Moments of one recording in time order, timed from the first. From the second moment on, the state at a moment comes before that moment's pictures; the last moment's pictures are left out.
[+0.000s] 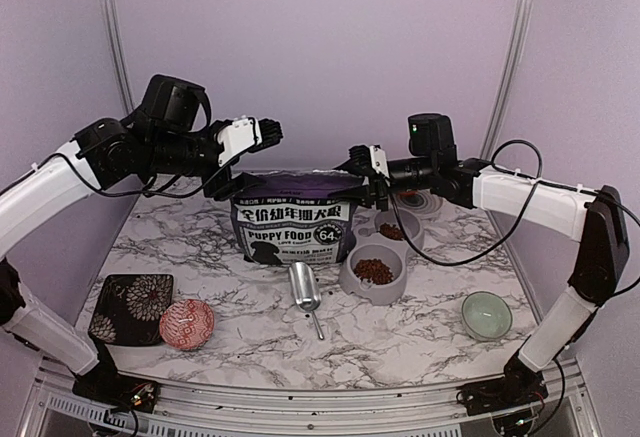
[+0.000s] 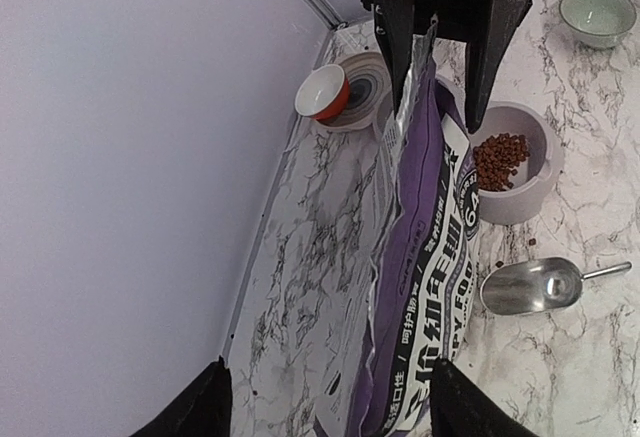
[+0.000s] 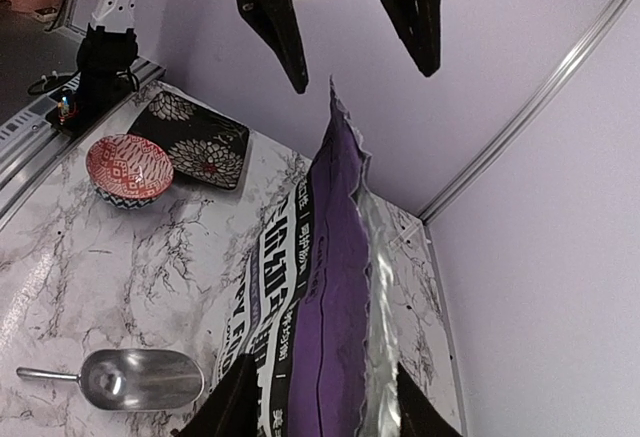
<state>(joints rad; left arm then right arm) -0.79 1.38 1.51 -0.65 0.01 0.74 0.59 1.62 1.31 -0.03 -0.91 -0.83</state>
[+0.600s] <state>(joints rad) -0.79 1.65 1.71 -0.69 0.18 0.73 0.59 1.59 1.28 0.01 -0.88 -0.83</state>
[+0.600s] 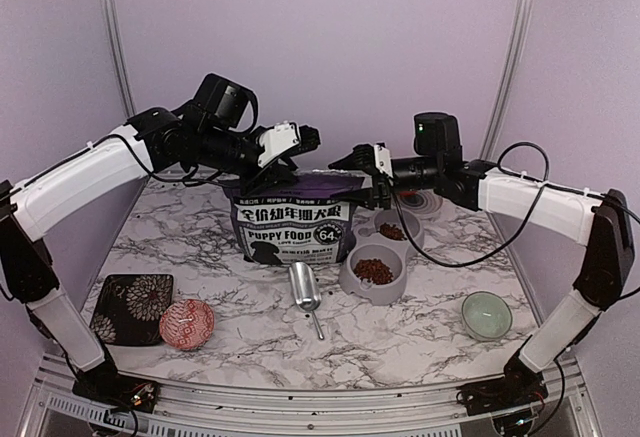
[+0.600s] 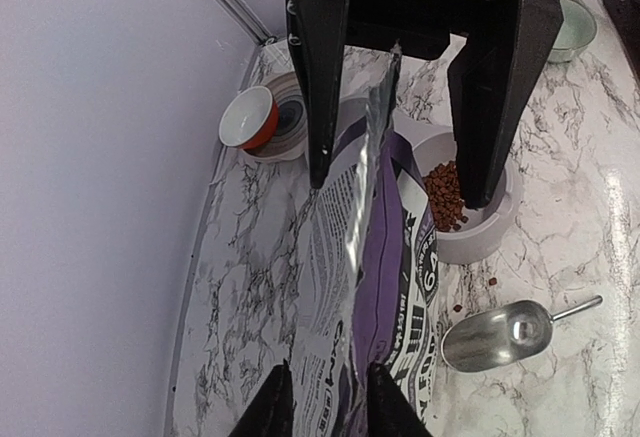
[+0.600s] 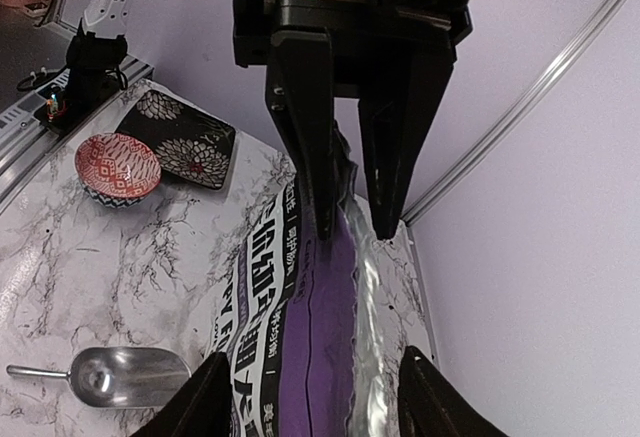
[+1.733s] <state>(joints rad) -0.79 1.73 1.81 -0.72 -0.02 0.61 0.59 1.46 1.09 0.44 -0.57 -0.56</state>
